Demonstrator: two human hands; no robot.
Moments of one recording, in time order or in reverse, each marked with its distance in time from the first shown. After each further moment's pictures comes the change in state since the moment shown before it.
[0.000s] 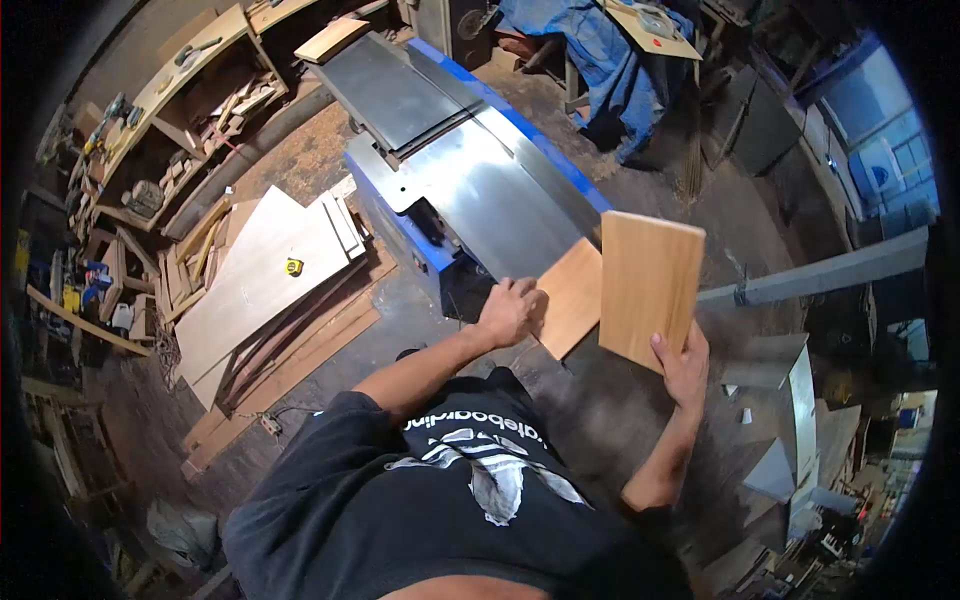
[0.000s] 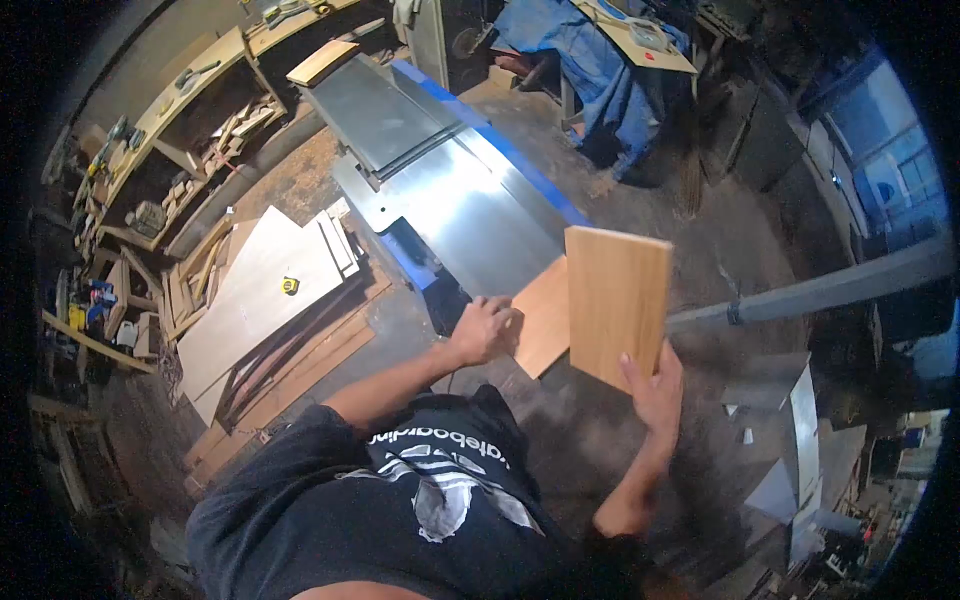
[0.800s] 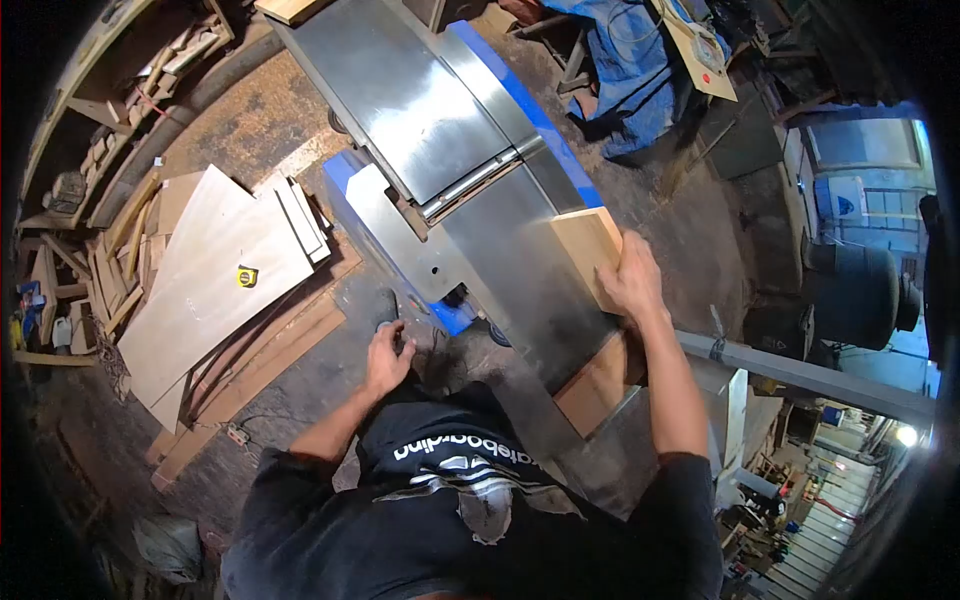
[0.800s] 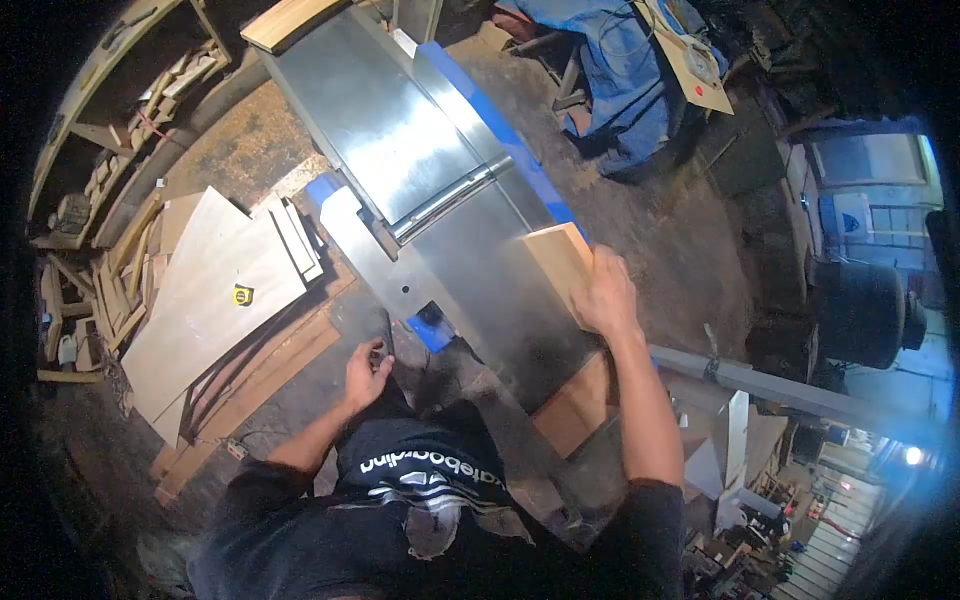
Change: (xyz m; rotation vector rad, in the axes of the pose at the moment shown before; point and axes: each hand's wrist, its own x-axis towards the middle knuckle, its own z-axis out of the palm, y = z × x) left_hand -0.091 -0.274 -0.076 -0.545 0.121 -0.760; right_hand 0.314 -0.036 0.247 -0.876 -0.327 -0.109
